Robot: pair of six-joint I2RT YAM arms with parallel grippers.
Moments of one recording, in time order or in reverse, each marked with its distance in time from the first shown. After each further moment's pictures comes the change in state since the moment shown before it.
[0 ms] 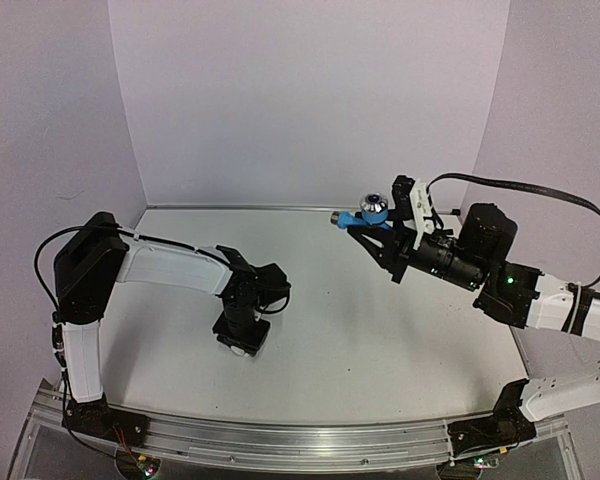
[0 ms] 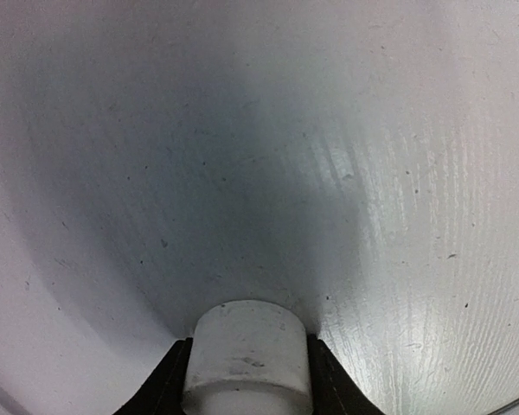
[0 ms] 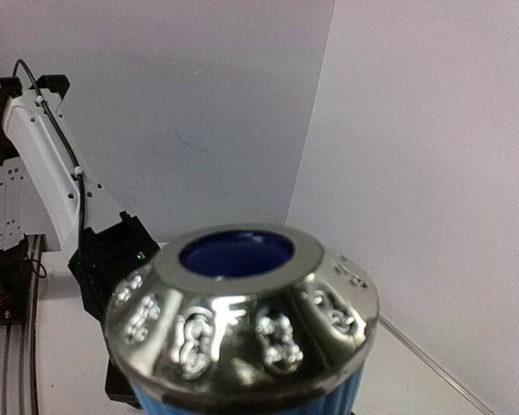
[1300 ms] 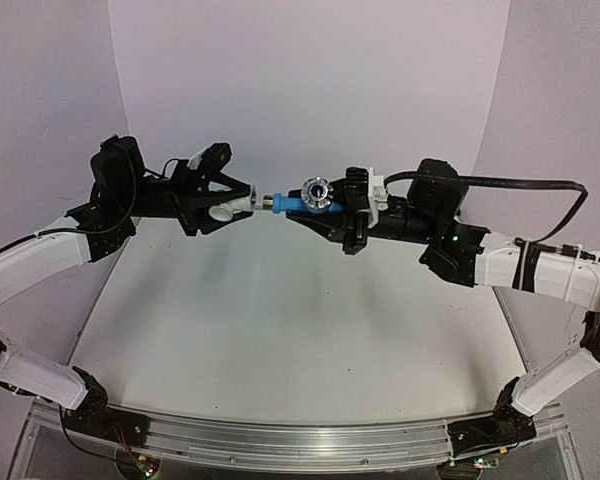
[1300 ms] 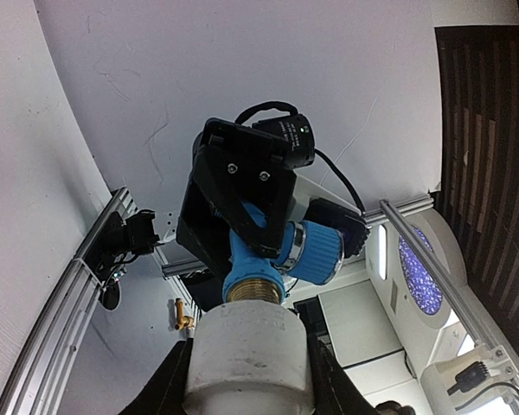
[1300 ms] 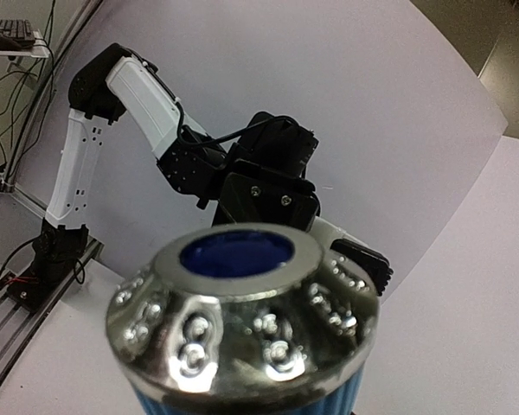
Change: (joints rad) left arm 0.367 -0.713 -0.229 1.209 1.152 -0.774; right arm 0.005 0.365 0.343 0.174 -0.494 -0.318
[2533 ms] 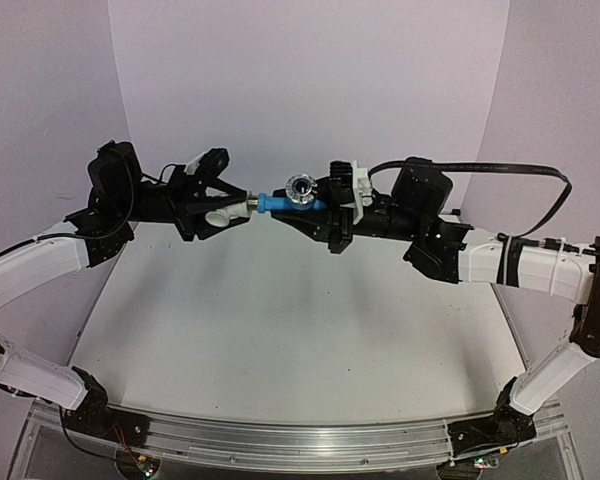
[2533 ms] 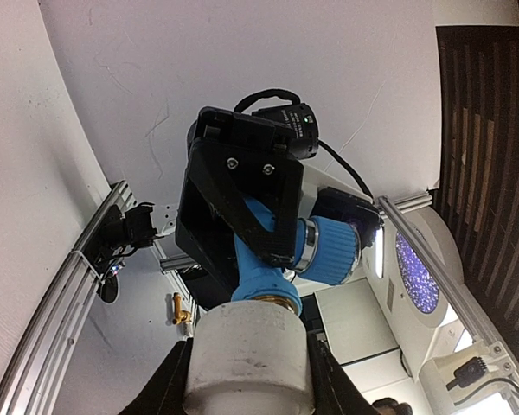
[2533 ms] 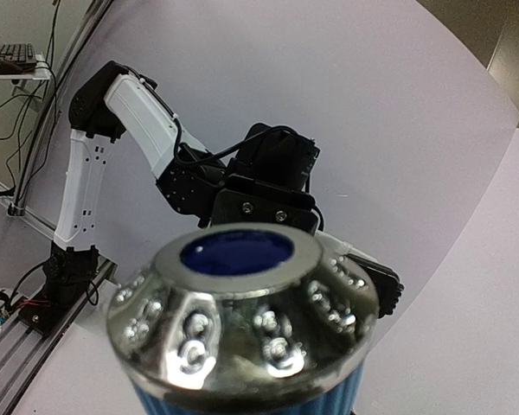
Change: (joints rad) left arm 0.002 -0.021 -0.043 0.034 0.016 -0.021; right arm 0.024 0.089 0.066 0.052 -0.024 0.090
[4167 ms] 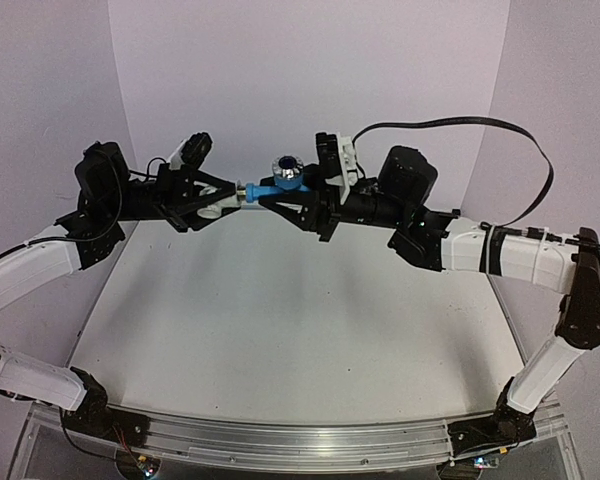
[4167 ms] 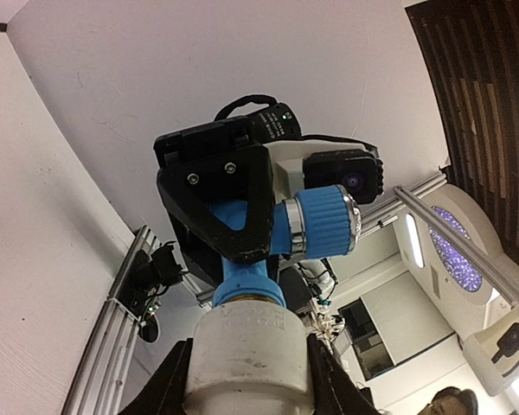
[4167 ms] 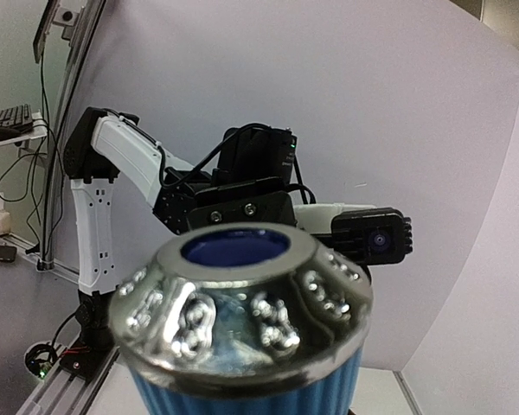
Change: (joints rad) left arm 0.027 -0.045 -0.026 0.026 -0.042 0.195; right arm -0.004 0.102 0.122 0.014 -0.035 0.262
